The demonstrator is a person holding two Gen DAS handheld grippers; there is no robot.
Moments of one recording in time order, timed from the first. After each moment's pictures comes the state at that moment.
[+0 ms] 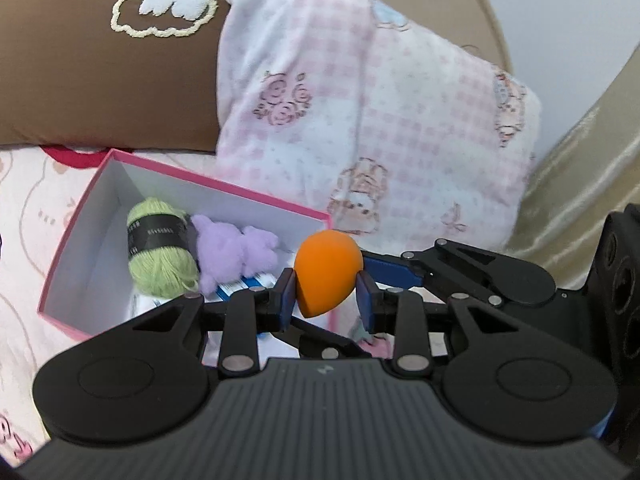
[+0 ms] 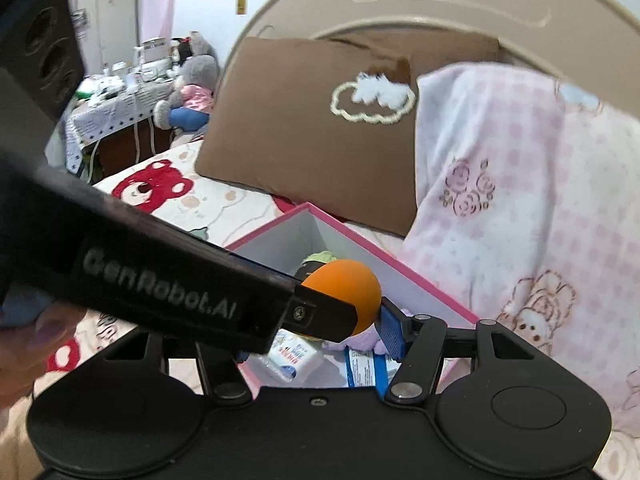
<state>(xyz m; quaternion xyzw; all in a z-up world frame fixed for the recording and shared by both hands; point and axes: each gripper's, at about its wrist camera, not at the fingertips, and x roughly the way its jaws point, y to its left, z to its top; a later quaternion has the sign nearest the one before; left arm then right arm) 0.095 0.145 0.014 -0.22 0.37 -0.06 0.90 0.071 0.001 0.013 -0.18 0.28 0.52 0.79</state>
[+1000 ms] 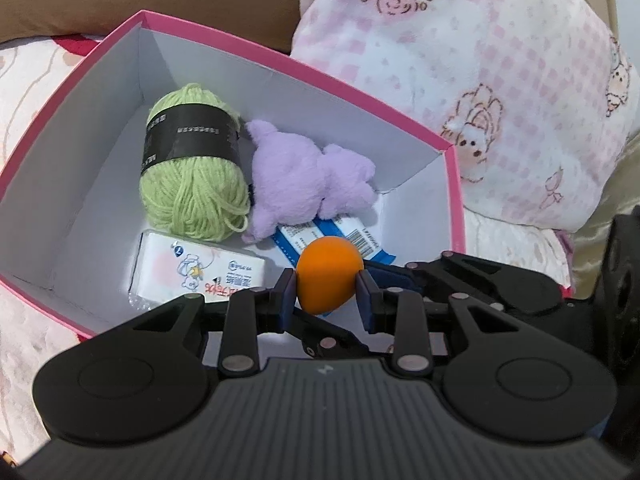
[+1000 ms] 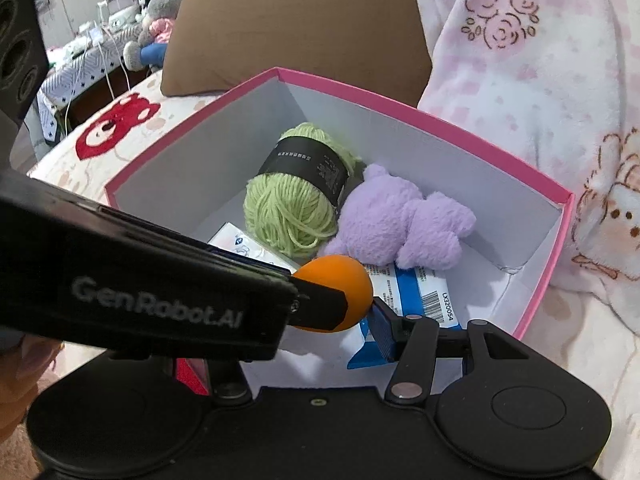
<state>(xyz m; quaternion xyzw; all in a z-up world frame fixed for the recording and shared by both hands) 0.147 0.162 -0.110 -0.25 0.46 -0.01 0.85 0.114 0.043 -0.110 -0.20 0.40 0.50 0.74</state>
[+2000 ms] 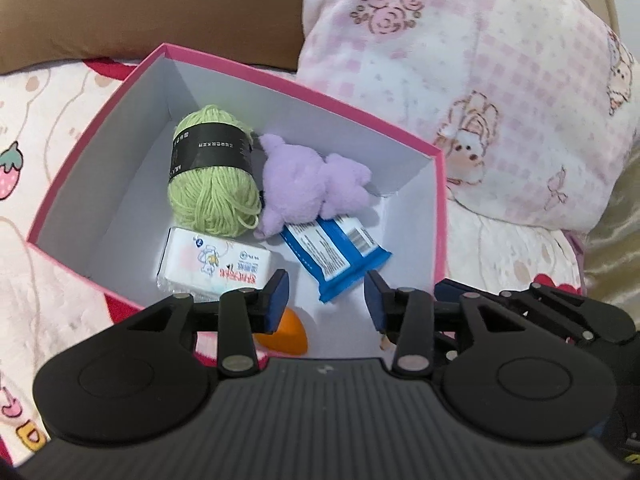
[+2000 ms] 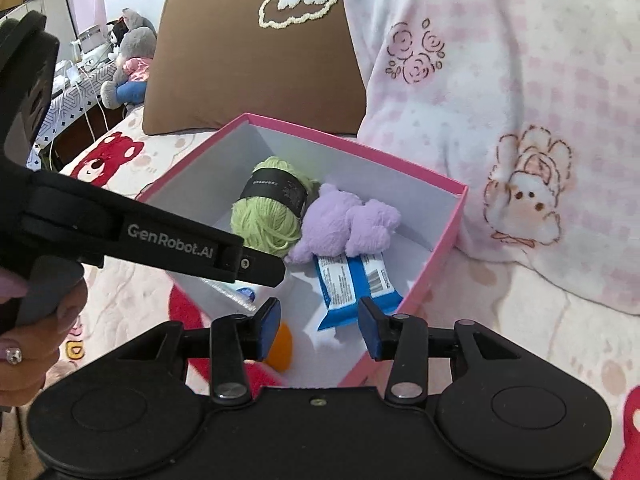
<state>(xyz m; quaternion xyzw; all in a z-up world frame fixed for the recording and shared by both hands) 0.125 0.141 -0.069 -0.22 0.46 0.03 0.86 0.094 -0.026 -0.054 -0.15 0.39 0.46 0.78</state>
